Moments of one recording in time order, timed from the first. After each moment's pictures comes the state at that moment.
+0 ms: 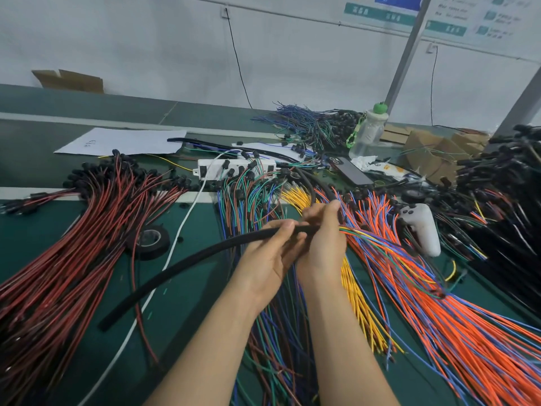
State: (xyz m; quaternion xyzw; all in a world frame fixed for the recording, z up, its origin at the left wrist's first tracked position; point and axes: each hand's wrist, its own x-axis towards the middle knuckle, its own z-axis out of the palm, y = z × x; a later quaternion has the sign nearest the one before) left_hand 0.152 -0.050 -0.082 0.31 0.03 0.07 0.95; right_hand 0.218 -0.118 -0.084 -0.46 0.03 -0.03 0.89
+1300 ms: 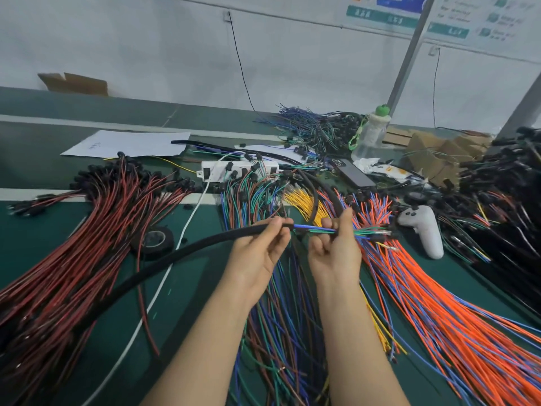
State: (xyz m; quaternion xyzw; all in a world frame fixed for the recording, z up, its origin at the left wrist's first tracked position) left_hand 0.153 -0.034 -0.080 0.34 0.08 0.12 0.93; right_hand 0.207 -0.130 -0.071 -0.31 0.08 0.02 0.95
